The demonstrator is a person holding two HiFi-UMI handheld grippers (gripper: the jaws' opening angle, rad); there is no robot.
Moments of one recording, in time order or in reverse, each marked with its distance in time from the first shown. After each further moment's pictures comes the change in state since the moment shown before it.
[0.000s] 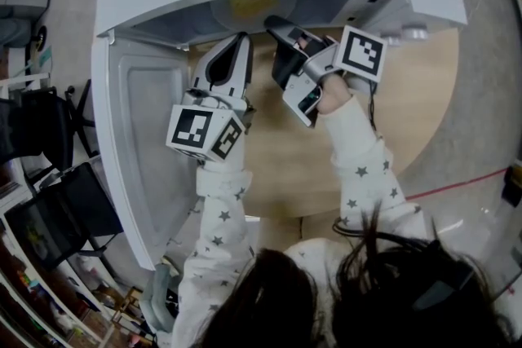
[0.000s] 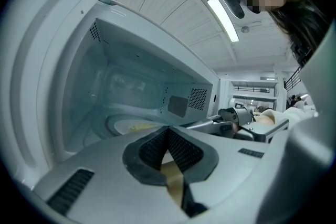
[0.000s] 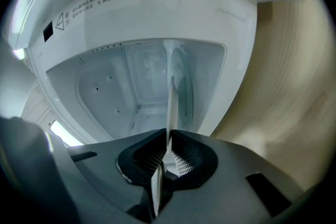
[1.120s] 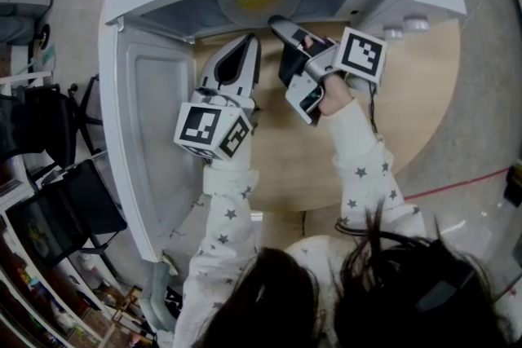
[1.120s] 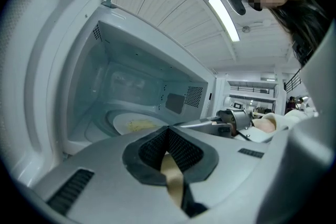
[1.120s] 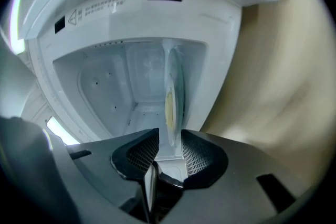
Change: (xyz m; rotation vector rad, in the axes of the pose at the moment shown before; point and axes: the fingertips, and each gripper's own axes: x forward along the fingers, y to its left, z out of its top) left arm -0.010 -0.007 -0.007 -0.011 0.006 -0.012; right arm -0.005 -0.009 -0.009 -0.035 -0.015 -0.026
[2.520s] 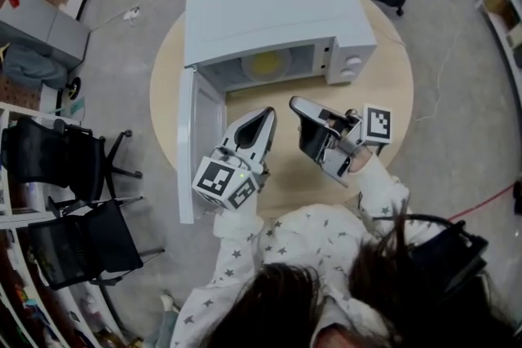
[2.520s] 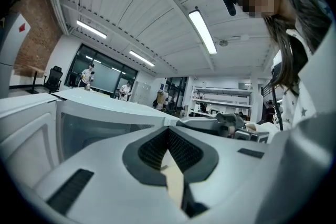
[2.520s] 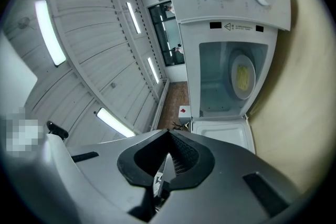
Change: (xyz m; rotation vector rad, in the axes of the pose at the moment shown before) left arm -0.104 -0.130 0.124 0.040 -0.045 -0.213; right arm -0.140 0.184 -0.080 -0.033 0.149 0.420
